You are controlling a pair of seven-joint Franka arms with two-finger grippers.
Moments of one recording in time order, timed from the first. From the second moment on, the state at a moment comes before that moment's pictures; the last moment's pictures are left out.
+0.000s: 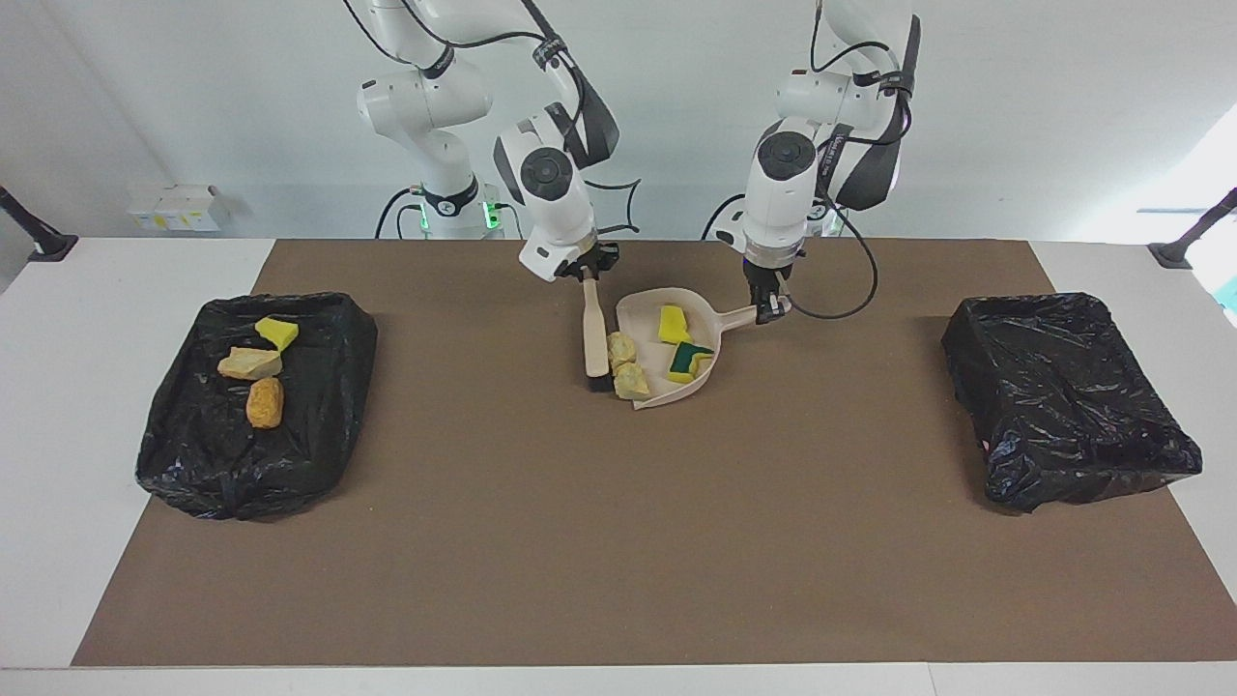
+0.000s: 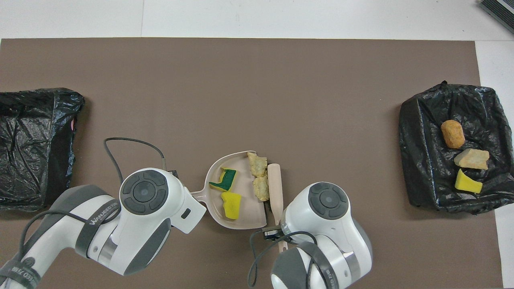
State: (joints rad) left arm -0.45 -0.10 -0.09 -2.31 0.07 2.11 0.92; right arm 0.33 0.00 0.32 -2.29 0.39 2.09 0.34
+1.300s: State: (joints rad) left arm -0.40 -0.12 -0.09 -2.31 0.07 2.11 0.47; right arm 0.25 -0.15 0.32 -2.21 0.28 1.80 0.38
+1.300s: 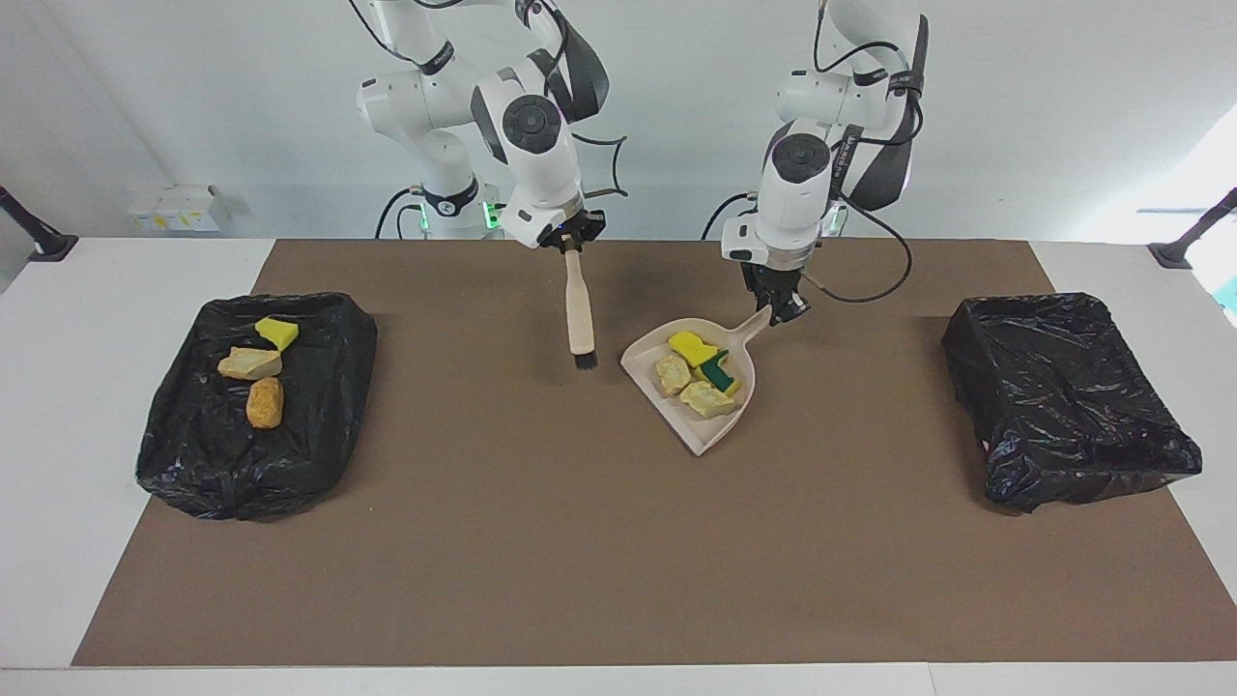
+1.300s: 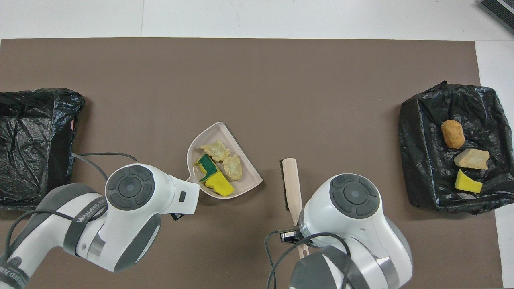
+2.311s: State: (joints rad) left arm -0.07 -0.18 -0.08 -2.01 0.06 1.91 0.53; right arm 0.57 0.02 0.33 -2.30 0.24 2.13 0.70
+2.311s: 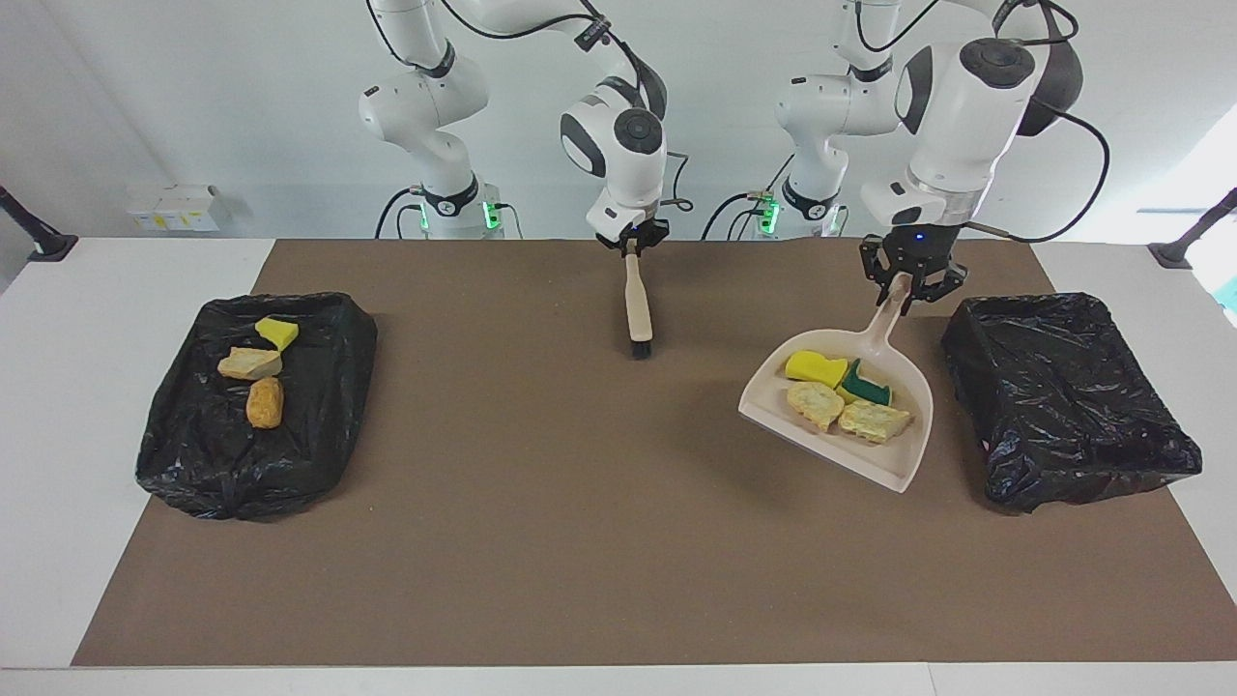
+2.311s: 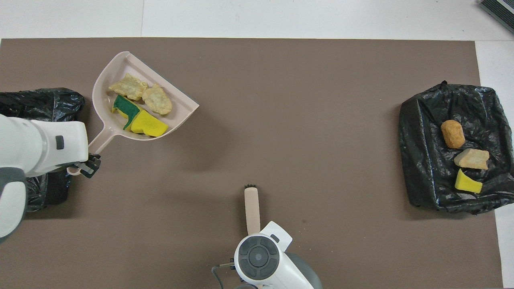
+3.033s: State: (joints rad) left arm 0.35 -0.18 0.00 -1.86 -0.04 1.74 0.94; right arm 0.50 0.01 0.31 -2.08 0.19 1.84 0.72
